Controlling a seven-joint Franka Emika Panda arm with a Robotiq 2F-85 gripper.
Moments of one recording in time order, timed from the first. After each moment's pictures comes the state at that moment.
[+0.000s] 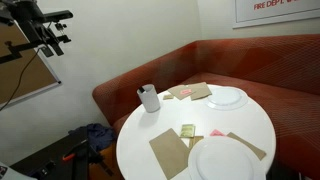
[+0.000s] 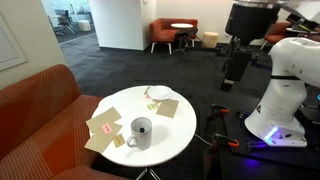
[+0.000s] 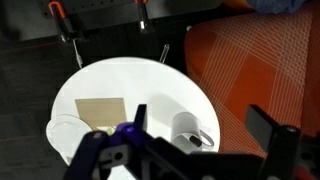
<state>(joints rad) 0.14 -0.78 0.40 -2.58 0.20 1.86 0.54</state>
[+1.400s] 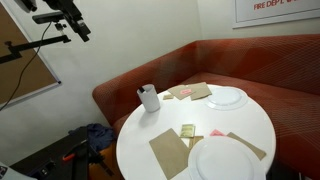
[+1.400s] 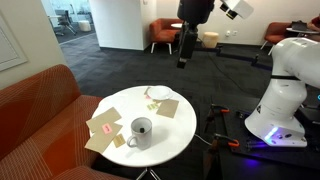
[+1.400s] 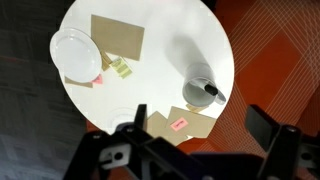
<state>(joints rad) 0.08 -0.55 0.26 -2.44 -0.06 2.04 0.20</state>
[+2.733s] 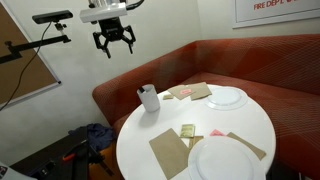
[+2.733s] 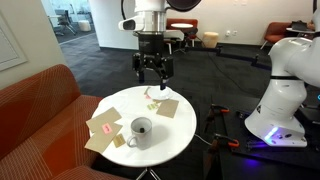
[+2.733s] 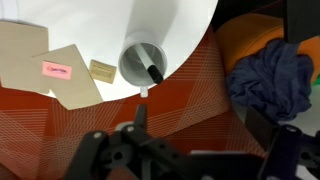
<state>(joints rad) 0.17 -0.09 0.03 -2.24 0.24 2.15 -1.13</state>
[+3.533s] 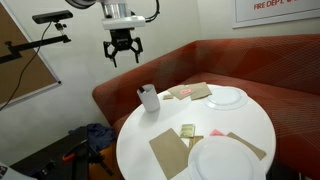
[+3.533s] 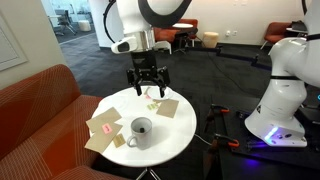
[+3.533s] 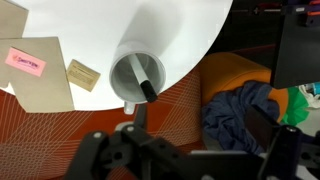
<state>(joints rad) 0.15 0.07 0.05 -2.14 0.16 2.07 -1.33</state>
